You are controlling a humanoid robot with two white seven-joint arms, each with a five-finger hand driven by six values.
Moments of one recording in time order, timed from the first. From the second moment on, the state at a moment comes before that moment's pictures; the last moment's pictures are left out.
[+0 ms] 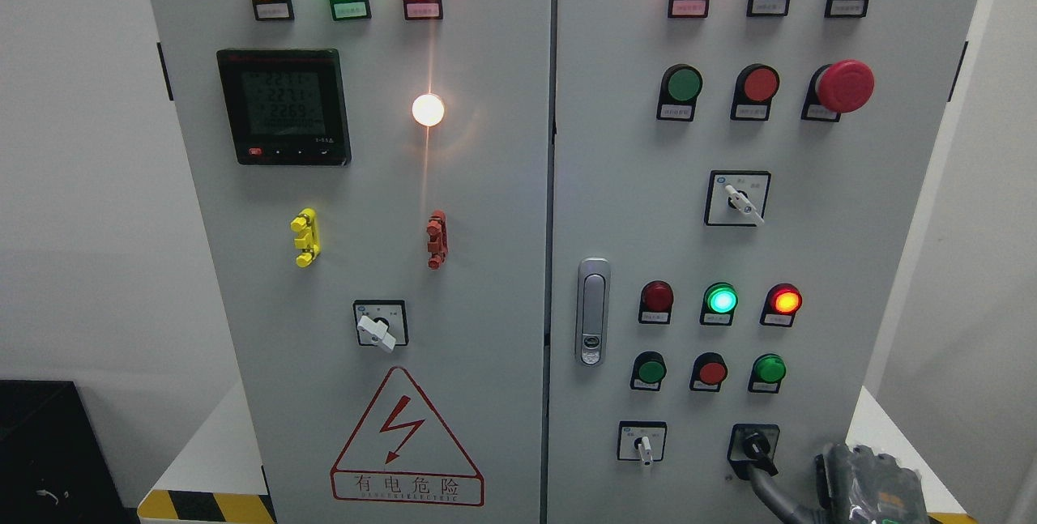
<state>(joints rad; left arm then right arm) 0.04 -0.10 -0.07 -0.08 0.08 -0.11 0.18 -0.23 0.01 -0.17 -1.67 1.37 0.19 0.14</state>
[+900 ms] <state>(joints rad) 0.04 -0.10 -0.07 -0.08 0.08 -0.11 0.18 -0.23 0.03 -0.18 -1.70 1.36 0.19 0.14</state>
